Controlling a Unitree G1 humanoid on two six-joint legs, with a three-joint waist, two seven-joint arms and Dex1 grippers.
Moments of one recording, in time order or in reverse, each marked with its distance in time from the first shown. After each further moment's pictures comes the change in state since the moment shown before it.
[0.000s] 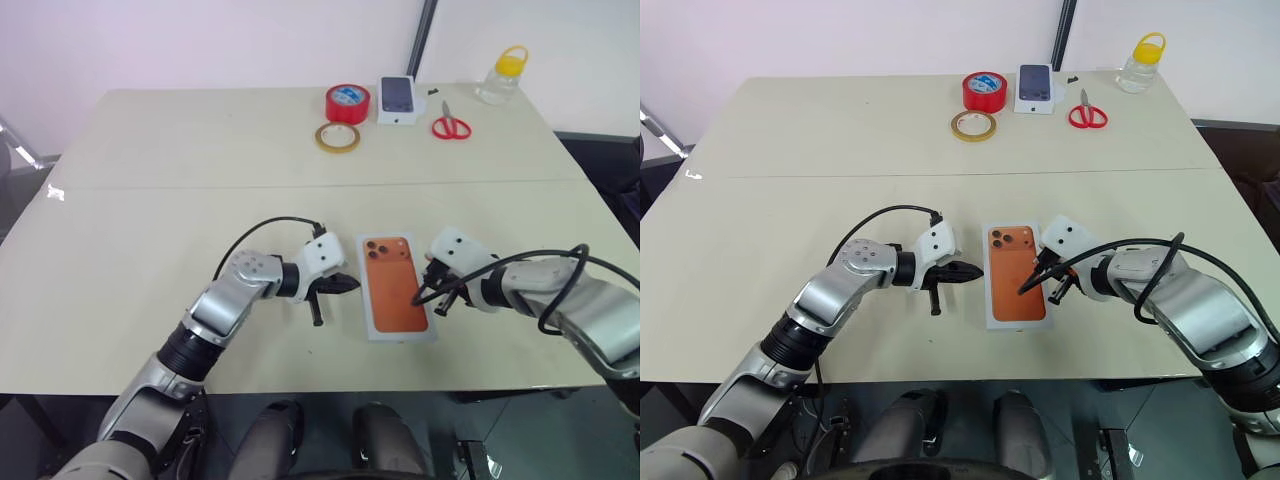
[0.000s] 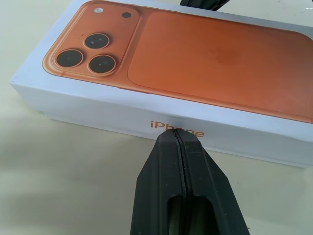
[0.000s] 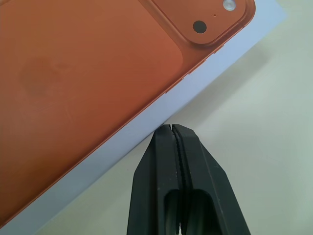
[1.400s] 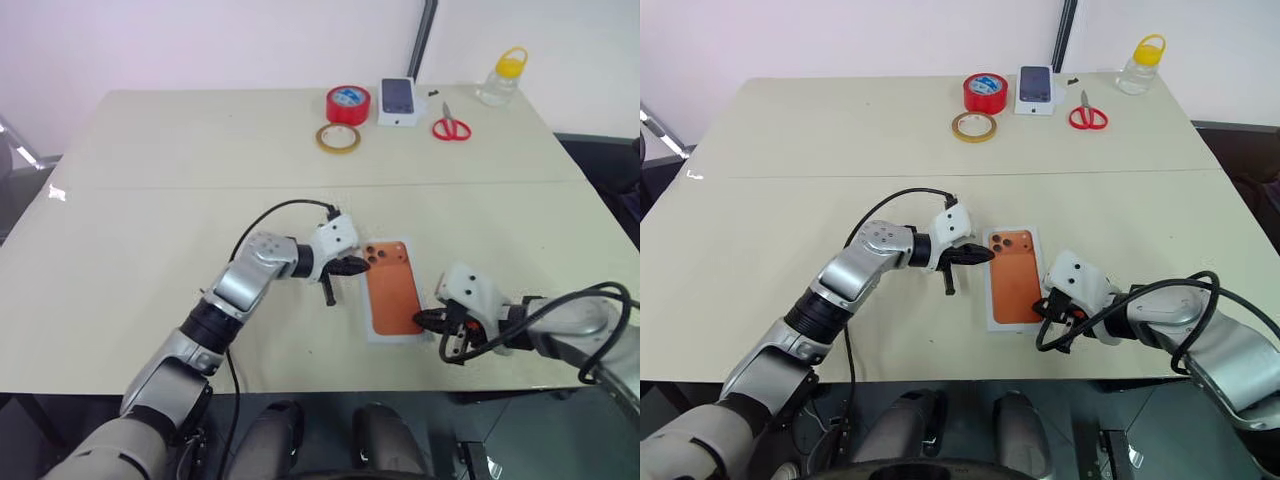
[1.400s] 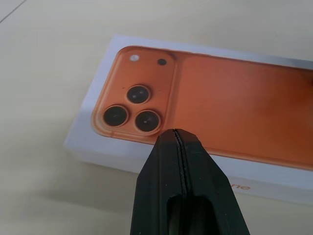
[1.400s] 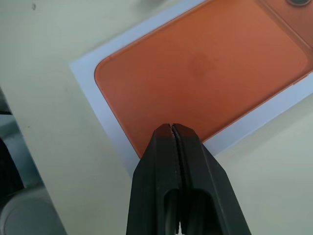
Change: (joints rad) left arm -0.149 -0.068 -0.032 0.207 0.060 -0.092 0.000; right arm 0.320 -0.025 -0.209 -0.175 0.068 -0.131 0.178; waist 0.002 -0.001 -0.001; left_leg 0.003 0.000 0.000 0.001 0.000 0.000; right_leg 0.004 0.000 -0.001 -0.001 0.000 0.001
